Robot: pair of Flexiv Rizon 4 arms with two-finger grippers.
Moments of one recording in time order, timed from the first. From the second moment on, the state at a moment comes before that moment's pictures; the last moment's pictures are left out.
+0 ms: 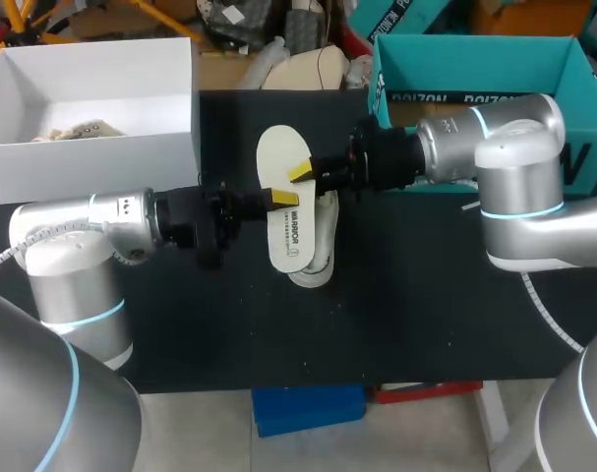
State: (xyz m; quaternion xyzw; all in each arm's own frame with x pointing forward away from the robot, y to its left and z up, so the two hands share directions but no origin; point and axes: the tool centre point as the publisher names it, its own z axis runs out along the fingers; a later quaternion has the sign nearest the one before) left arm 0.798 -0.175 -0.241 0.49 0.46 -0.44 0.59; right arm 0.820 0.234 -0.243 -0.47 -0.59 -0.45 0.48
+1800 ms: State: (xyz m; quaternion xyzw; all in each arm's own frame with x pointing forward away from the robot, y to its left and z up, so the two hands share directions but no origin) left arm 0.699 -0.101 -0.300 0.52 0.62 -0.49 0.33; right arm 0.749 0.093 -0.230 -0.59 -0.67 -0.37 0.25
